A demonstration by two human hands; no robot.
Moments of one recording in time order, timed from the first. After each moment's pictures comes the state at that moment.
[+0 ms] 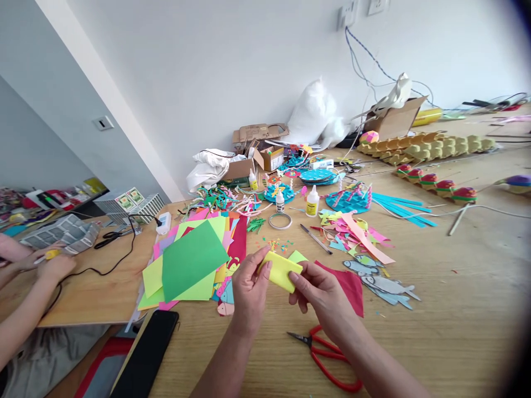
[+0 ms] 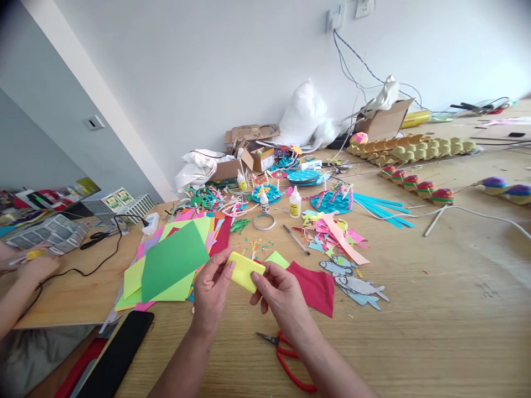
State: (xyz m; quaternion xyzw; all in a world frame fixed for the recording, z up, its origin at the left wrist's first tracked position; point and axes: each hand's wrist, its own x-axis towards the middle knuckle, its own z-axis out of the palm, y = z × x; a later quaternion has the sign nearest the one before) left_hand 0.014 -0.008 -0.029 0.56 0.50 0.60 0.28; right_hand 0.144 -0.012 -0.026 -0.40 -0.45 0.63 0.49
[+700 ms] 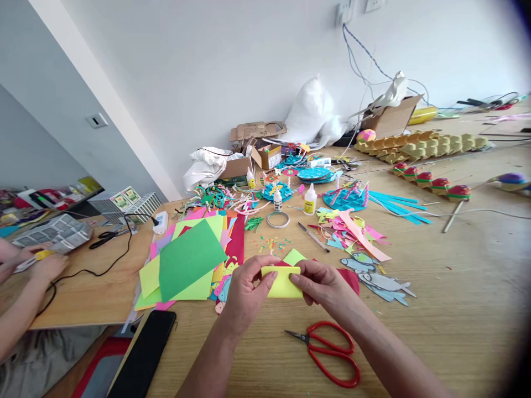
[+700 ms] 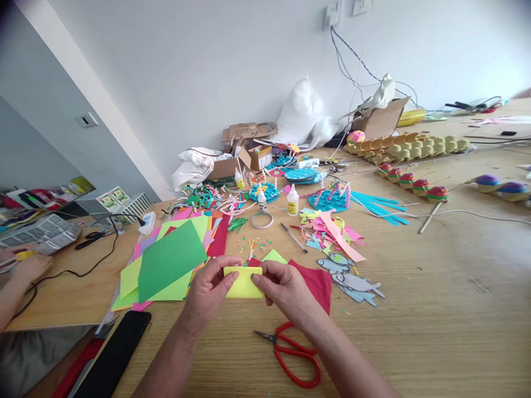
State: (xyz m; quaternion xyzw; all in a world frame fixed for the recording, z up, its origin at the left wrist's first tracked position) left_hand 0.002 -0.014 -0.012 0.68 0.46 0.48 0.30; right_hand 0.167 0.000 -0.023 -0.39 -0.58 0.60 0.40
